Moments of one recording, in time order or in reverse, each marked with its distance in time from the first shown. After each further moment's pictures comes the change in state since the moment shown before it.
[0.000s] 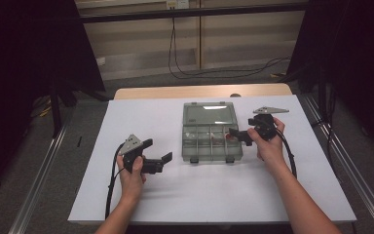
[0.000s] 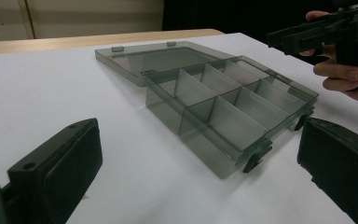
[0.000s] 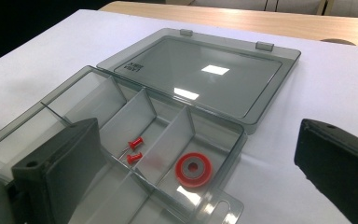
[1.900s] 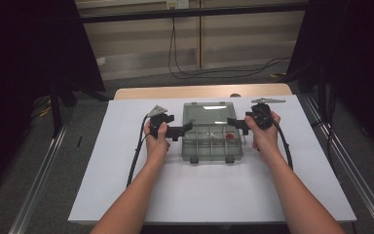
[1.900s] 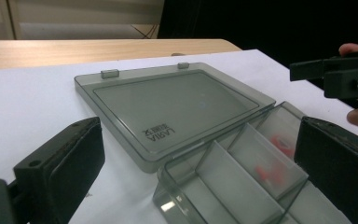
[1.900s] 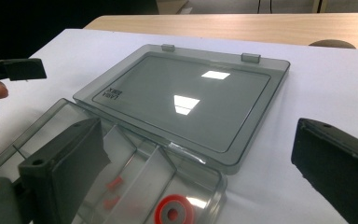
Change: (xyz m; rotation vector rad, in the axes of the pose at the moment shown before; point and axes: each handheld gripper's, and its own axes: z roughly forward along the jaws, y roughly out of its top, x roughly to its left) left arm 0.037 0.041 0.117 0.028 -0.050 -0.122; right arm -0.022 0.019 0.027 -0.004 0.001 0.097
